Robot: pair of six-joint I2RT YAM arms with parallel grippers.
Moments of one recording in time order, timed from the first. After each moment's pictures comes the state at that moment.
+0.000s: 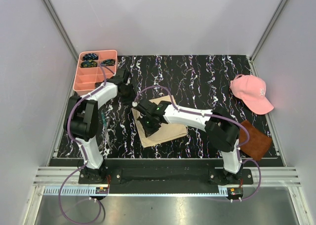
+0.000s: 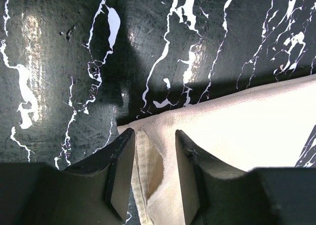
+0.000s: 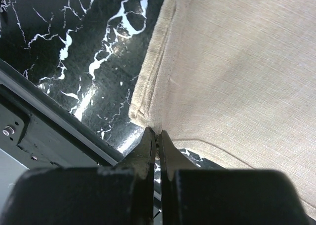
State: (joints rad) left arm -0.25 1.85 1.28 -0.54 0.12 -0.58; right arm 1.03 1.98 1.51 -0.65 -0.12 0.42
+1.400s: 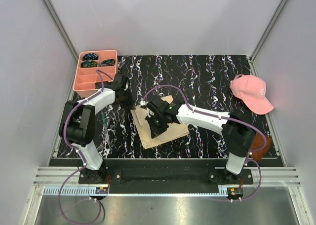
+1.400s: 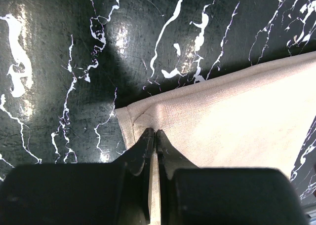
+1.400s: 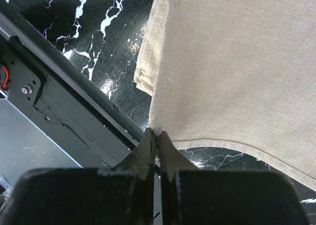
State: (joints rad) left arm -0.25 1.76 1.14 -0.50 0.15 -0.60; right arm 0.98 1.79 1.35 -0.65 -0.23 0.39
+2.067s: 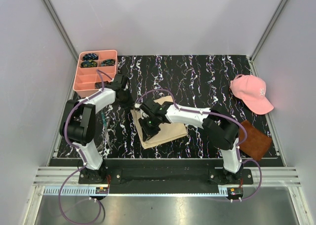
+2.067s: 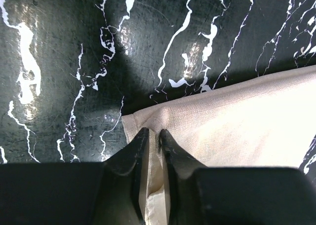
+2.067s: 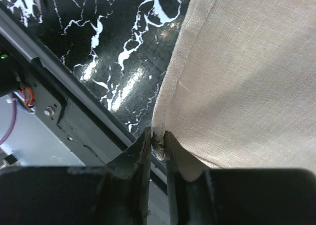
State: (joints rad) left arm -0.25 1.77 1.14 -0.48 0.12 -0.61; right arm 0.98 1.99 1.42 -0.53 -0.36 0.48
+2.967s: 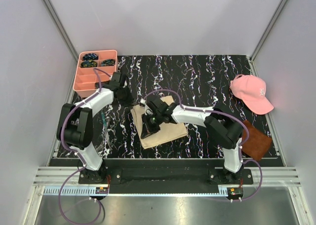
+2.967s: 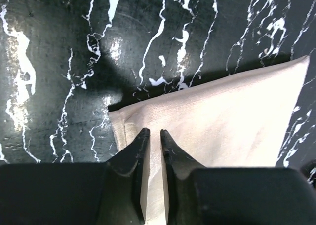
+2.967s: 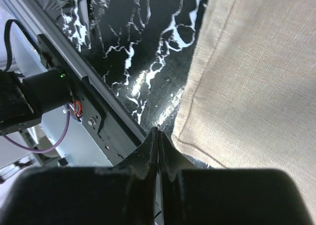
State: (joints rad) left arm -0.25 1.72 1.15 -0.47 0.14 -0.62; right arm 0.92 1.94 1.29 -0.28 -0.50 0.63
